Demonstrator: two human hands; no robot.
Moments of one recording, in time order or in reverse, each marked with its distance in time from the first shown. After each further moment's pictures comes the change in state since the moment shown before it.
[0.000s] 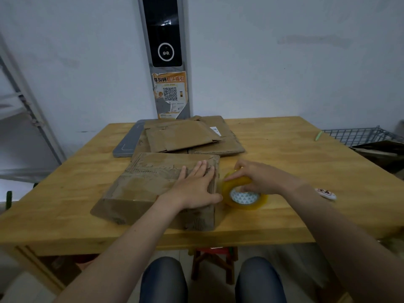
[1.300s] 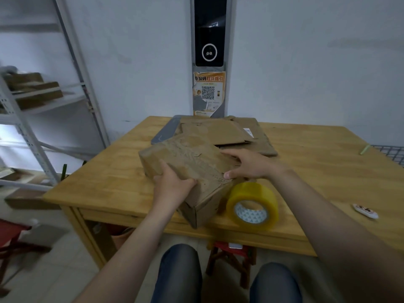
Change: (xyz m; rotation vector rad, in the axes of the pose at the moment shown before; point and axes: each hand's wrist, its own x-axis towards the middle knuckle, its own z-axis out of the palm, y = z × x) left_hand -0.091 -0.056 0.015 -0.879 0.613 -0.745; right_hand 0.079 -0.060 -0.005 0.329 0.021 -0.038
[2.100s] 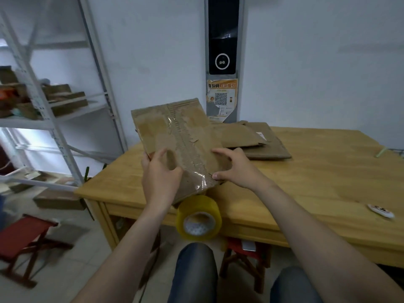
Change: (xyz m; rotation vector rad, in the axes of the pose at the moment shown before) left_hand -0.052 0.007 -0.070 0.029 0.403 0.248; right_hand -0.027 -0.079 0.053 0.297 0.299 -0.087
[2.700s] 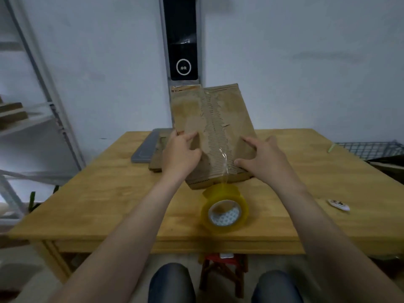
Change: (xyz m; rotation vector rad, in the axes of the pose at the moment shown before) left_hand 0.064 0.086 0.107 -0.051 -0.341 0.331; right_hand -0.039 0.008 -0.105 -0.288 0.419 0.297
